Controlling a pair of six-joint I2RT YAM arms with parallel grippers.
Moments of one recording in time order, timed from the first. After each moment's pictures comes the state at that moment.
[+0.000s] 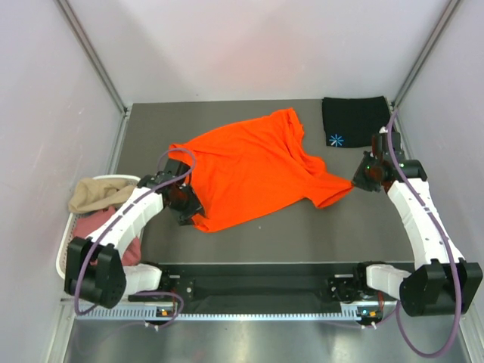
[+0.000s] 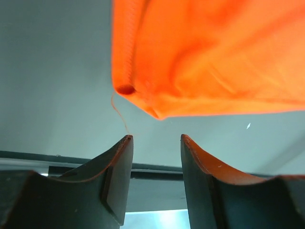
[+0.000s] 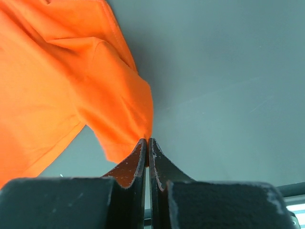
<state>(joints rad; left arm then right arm) -0.31 1.24 0.86 -0.86 0.09 -0.84 0.03 1.16 1.08 -0.89 0.06 0.48</state>
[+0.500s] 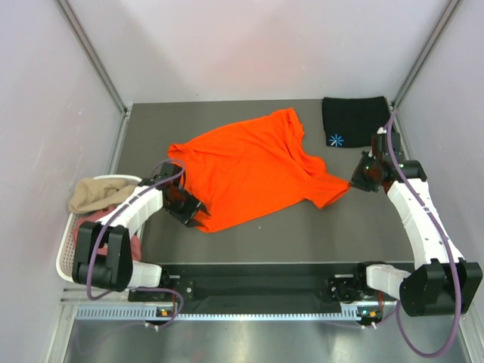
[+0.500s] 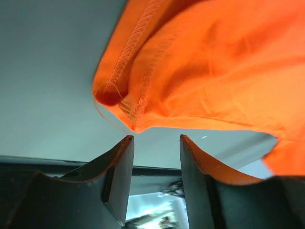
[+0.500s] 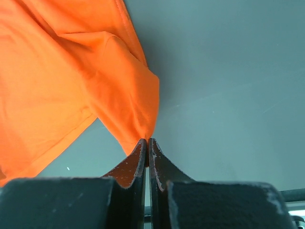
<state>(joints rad) -0.18 1.35 0.77 -0.72 0.28 -1.09 0.03 1.16 1.07 -0.87 0.01 0.48</state>
